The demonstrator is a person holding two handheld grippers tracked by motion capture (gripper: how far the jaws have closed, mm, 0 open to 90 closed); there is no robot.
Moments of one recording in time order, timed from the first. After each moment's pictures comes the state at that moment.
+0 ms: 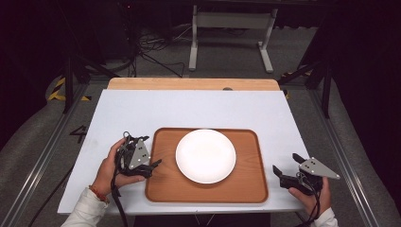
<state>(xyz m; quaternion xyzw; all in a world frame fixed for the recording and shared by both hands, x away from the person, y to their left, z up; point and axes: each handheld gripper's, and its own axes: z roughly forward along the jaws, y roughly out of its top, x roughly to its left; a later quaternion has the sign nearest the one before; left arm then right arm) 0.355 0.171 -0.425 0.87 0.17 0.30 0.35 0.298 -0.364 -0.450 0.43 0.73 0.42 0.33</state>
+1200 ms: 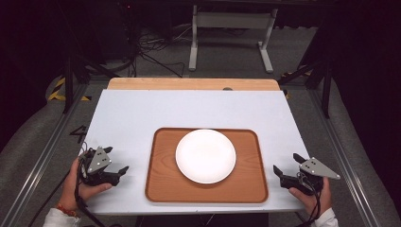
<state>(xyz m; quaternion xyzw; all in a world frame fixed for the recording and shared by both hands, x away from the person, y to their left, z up) 0.334 0.267 -0.455 0.85 0.30 0.26 0.35 0.298 -0.366 -0.451 0.43 0.73 0.41 0.33</state>
